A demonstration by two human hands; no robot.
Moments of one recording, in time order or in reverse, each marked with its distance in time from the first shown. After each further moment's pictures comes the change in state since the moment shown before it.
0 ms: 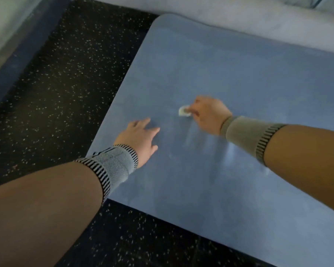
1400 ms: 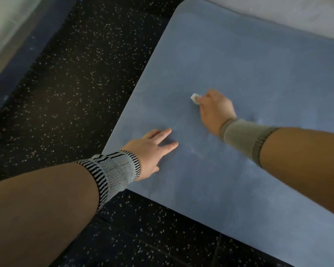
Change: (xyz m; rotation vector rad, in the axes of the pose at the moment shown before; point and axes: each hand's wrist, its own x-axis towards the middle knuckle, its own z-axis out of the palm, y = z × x) left_hand -0.034 -0.040 0.024 0.126 -0.156 0.309; right_hand 0.021 -0.047 0.031 0.062 0.193 0.259
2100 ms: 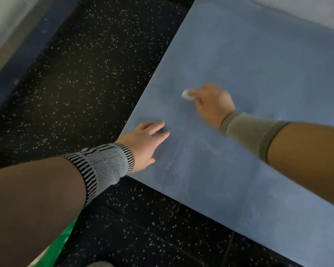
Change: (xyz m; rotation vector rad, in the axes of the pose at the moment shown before) left_hand -0.024 -0.039 0.014 -0.075 0.073 -0.059; right_hand 0.014 -0.042 0.011 0.023 -0.051 -0.258
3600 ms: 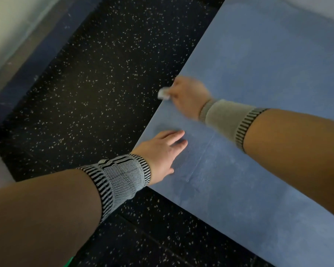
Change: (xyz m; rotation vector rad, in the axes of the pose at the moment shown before) left_hand -0.003 -0.005 0.003 -0.122 0.007 0.020; right_hand 0.088 -0.071 0.030 -0.072 -0.206 -0.214
